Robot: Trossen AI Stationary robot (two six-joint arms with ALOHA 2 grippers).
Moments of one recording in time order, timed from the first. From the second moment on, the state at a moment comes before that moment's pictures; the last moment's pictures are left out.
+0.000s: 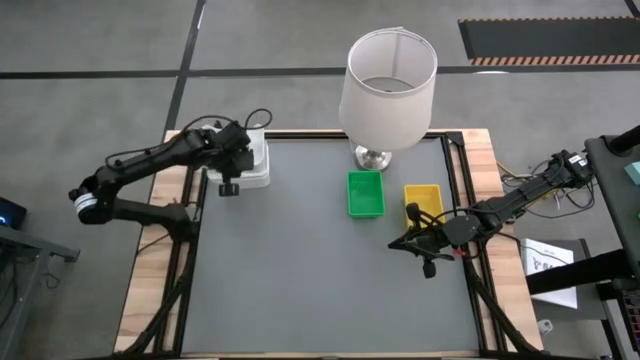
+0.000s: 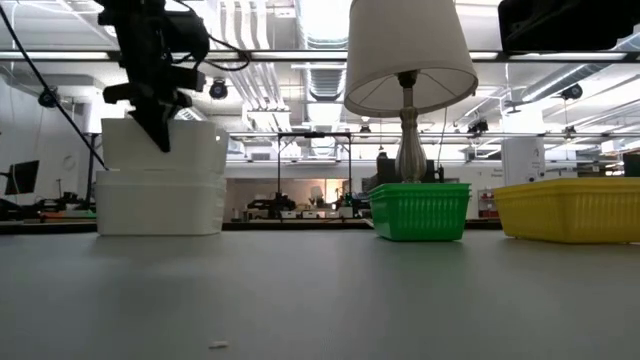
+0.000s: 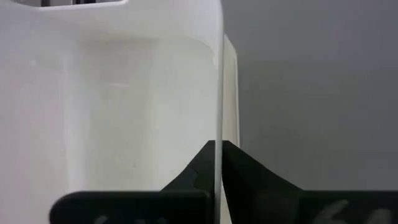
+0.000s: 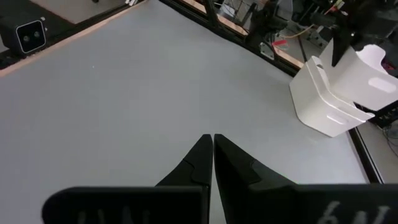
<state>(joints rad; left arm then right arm) 0.61 1.14 1.00 -1.04 -0.13 0.61 0.47 0.85 0.49 -0.06 0.29 -0.29</state>
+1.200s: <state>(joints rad) 0.67 1.16 0.96 -0.95 -0.05 0.57 0.47 0.85 0.49 -0.07 0.29 -0.29</state>
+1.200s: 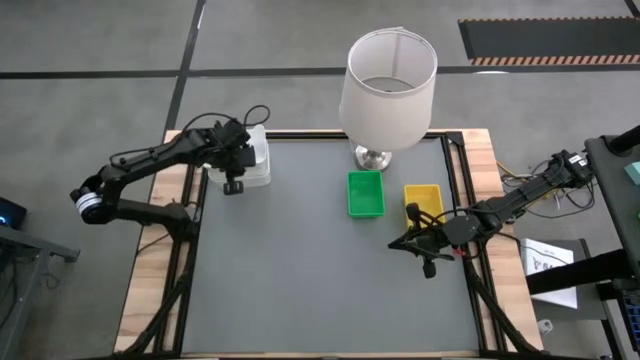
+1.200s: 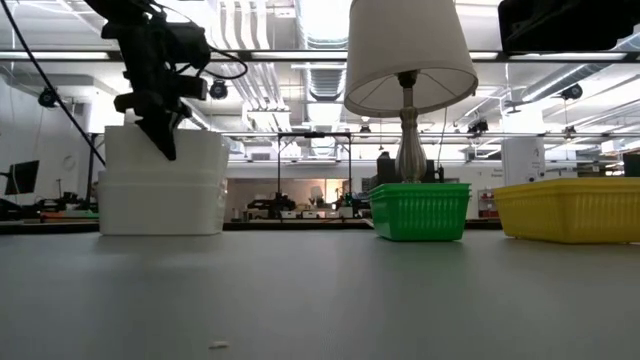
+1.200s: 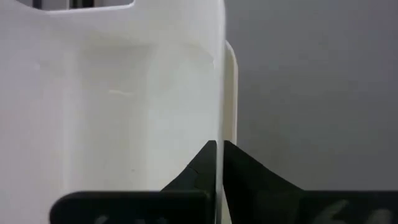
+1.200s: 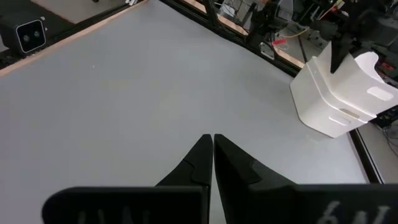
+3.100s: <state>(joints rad) 0.43 1.08 0.51 -0.48 -0.31 -0.15 0.47 0.85 0.49 -0.05 0.29 -0.32</state>
